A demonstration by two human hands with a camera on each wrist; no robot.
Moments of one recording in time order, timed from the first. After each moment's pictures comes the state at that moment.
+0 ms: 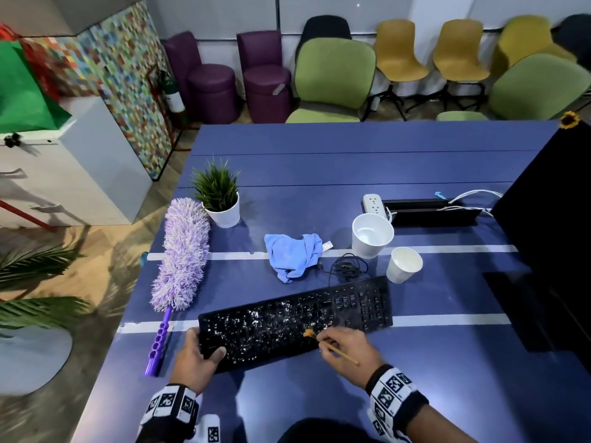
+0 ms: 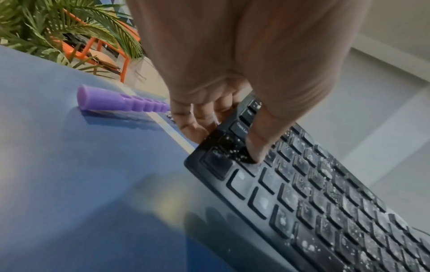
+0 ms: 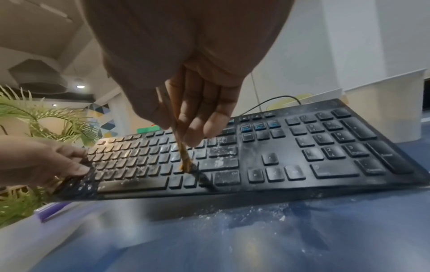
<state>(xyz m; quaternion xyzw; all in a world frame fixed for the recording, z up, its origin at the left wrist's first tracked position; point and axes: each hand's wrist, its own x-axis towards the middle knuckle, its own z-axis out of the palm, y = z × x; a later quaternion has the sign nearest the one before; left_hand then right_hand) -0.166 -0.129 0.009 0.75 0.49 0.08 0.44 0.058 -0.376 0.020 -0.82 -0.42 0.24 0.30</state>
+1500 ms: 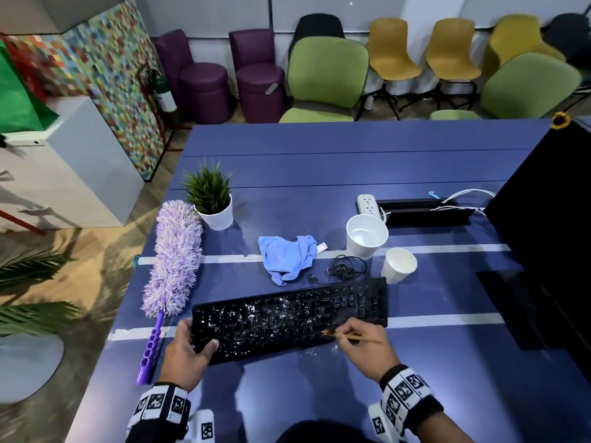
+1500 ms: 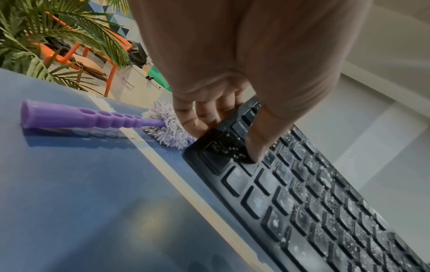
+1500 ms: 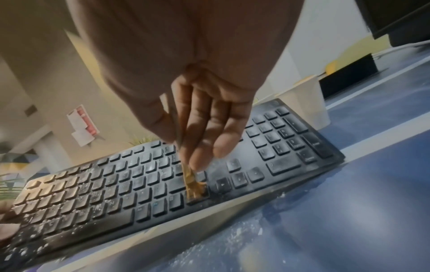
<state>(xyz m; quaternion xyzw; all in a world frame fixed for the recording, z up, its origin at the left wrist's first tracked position) -0.153 -0.120 0.028 0.78 0.44 0.14 0.42 0.079 -0.393 0.036 -0.84 -0.28 0.23 0.42</state>
